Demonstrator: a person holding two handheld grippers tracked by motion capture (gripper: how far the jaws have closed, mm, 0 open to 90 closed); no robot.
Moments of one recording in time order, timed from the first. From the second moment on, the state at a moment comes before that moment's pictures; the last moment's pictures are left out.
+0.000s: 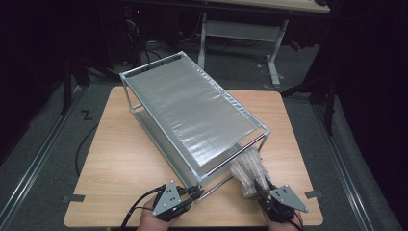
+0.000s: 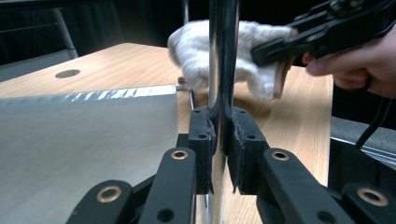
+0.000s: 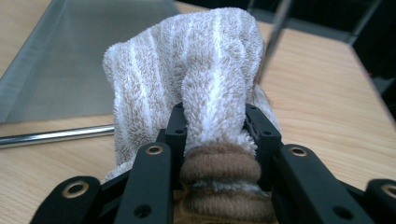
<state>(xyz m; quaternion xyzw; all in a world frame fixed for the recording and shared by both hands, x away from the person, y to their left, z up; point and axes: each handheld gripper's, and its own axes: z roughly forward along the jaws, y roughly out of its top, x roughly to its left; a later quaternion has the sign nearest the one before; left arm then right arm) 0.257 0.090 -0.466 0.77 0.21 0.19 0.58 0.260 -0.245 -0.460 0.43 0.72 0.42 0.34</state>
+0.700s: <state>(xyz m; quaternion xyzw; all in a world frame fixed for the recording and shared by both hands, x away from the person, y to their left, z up) 0.250 0.098 -0.464 0.77 0.22 0.20 0.57 0.232 -0.272 -0.387 0.41 0.63 0.50 0.43</state>
